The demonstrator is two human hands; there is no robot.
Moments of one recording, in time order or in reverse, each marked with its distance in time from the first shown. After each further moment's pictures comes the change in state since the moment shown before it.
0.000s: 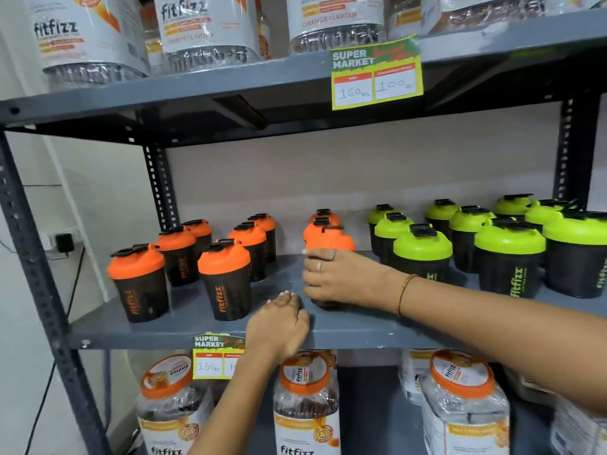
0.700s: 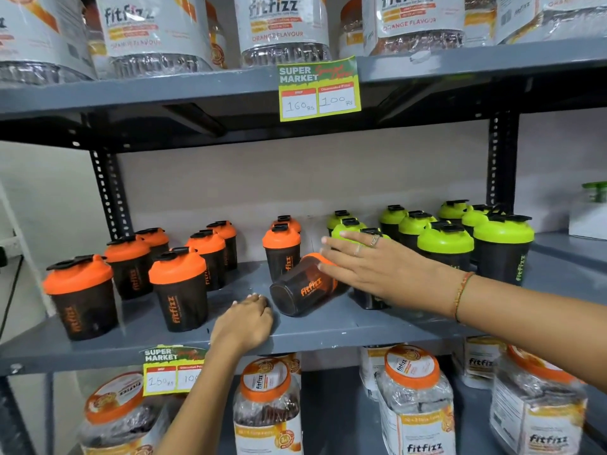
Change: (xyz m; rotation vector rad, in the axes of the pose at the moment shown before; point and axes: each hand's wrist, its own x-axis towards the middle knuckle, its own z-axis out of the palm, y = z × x) left_hand 0.008 0.023 -0.010 -0.081 -0.088 -0.030; right_hand -0.126 0.027 -0.040 -0.043 -0.159 0.223
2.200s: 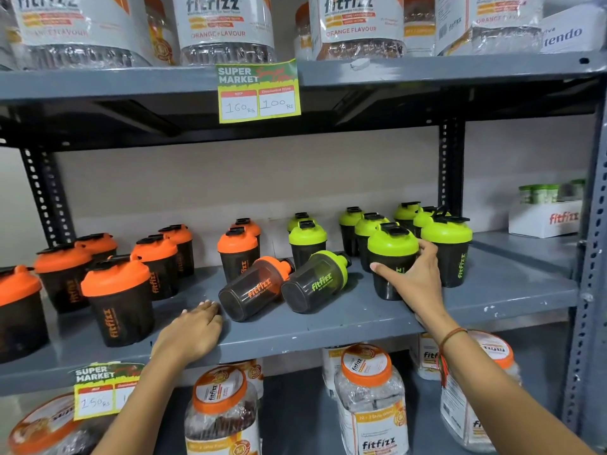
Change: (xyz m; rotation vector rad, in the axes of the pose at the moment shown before) left_hand 0.005 -0.001 0.001 0.029 -0.039 0.013; right_hand -0.099 -0.022 0.069 1.229 0.358 1.697
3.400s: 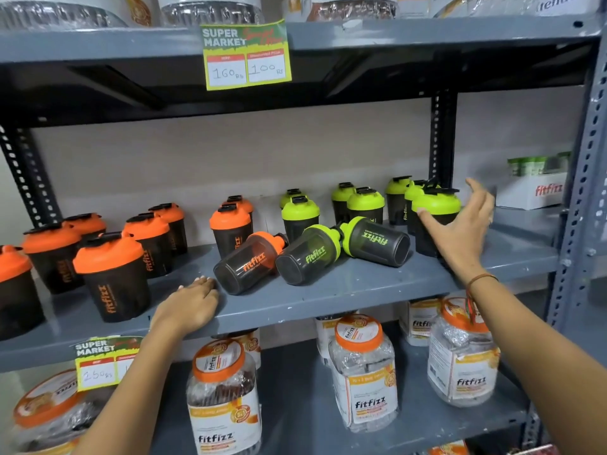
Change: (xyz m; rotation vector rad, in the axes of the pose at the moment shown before) left_hand 0.000 -0.004 0.001 -0.006 -0.022 -0.018; right_hand 0.040 0.019 -0.061 -0.224 0.318 -0.233
